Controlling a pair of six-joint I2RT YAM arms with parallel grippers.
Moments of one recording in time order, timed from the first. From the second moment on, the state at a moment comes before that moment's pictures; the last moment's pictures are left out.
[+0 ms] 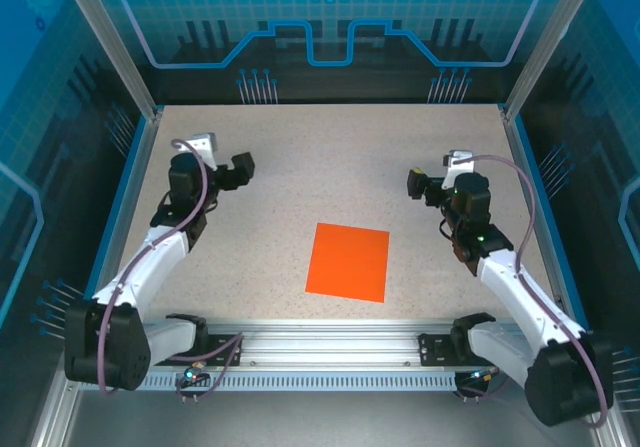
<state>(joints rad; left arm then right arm) -0.12 1.16 0.77 0.02 0.06 -0.34 0.23 0.95 0.63 -0.03 0.17 0.21</state>
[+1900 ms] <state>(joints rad) -0.87 2.08 1.47 -0.71 -0.06 -0.41 0.39 0.46 0.55 -0.77 0.27 0.61</state>
